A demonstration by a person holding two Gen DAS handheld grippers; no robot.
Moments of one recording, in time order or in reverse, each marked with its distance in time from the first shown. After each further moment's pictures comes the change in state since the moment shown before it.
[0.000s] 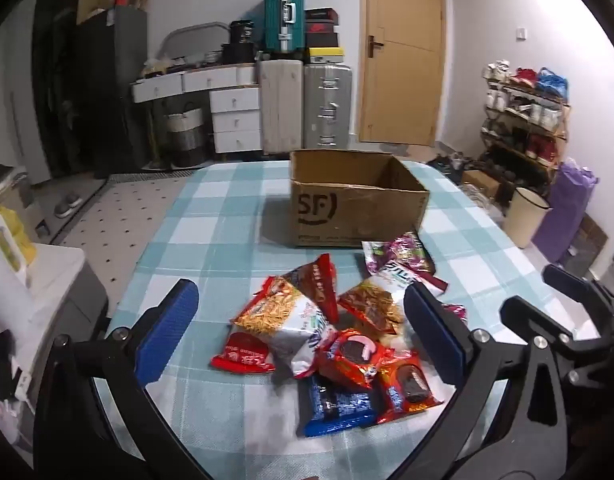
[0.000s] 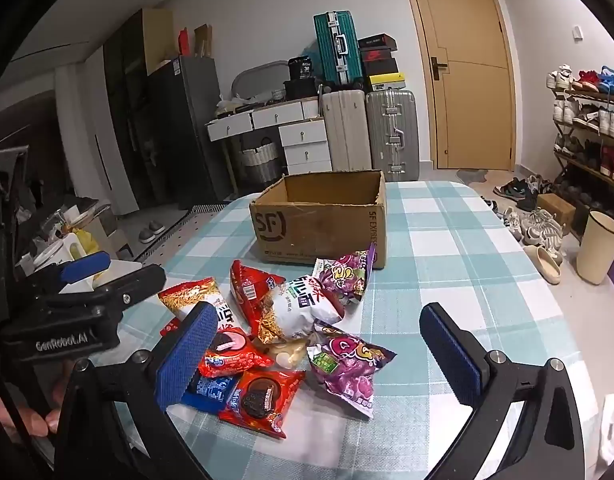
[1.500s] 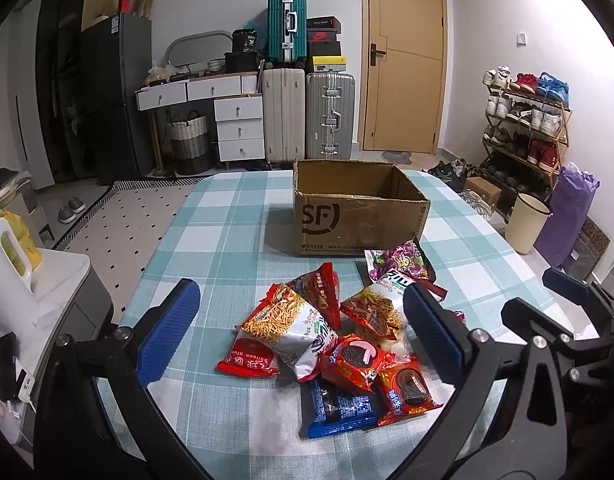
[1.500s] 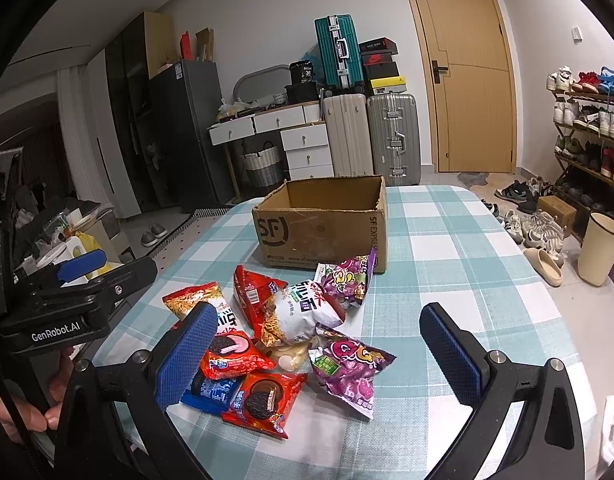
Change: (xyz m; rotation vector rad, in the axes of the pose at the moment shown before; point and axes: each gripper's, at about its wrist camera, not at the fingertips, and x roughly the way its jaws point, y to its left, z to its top) left arm -0.022 0.012 0.002 -0.022 -0.083 0.005; right arm -0.005 0.001 0.002 0.004 0.002 0.001
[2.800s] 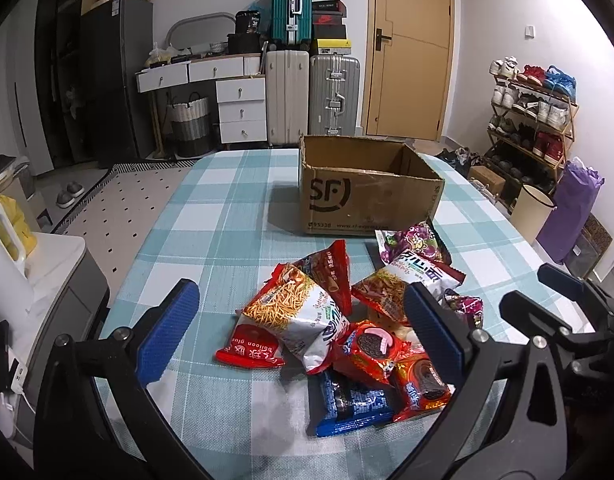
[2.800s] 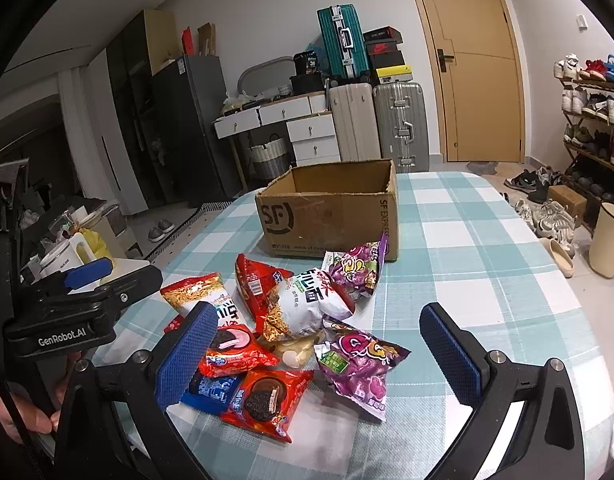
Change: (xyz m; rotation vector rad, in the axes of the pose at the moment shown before) left arm 0.035 0.005 -0.013 -0.009 0.071 0.009; right arm 0.030 -0.005 -0.007 0.012 0.042 0.041
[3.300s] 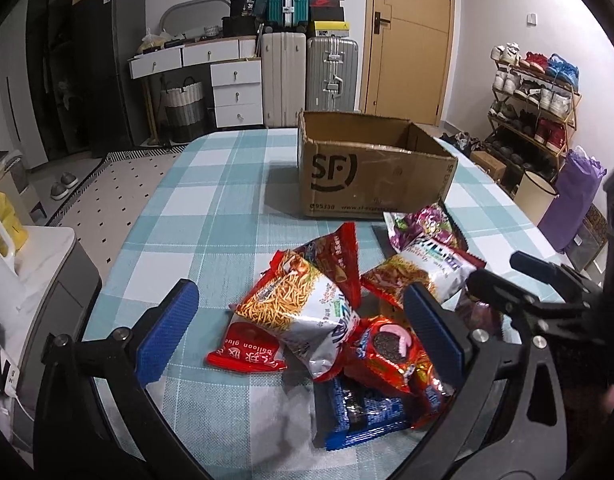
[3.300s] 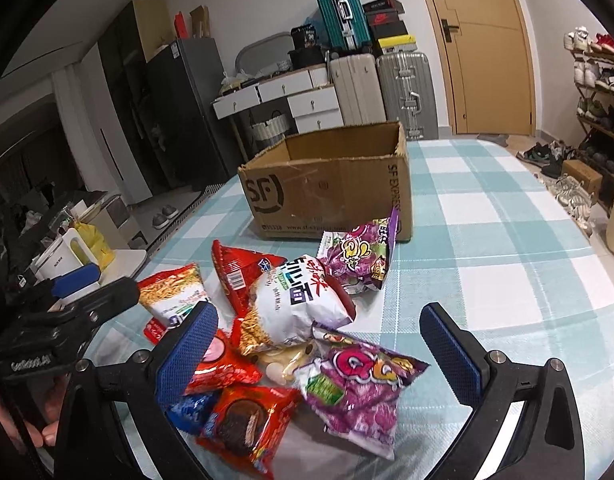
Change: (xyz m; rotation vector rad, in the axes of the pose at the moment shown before) left arm 0.045 0.001 -0.005 0.011 0.067 -0.011; right arm 0.074 -0.022 0.001 0.042 0.102 0.047
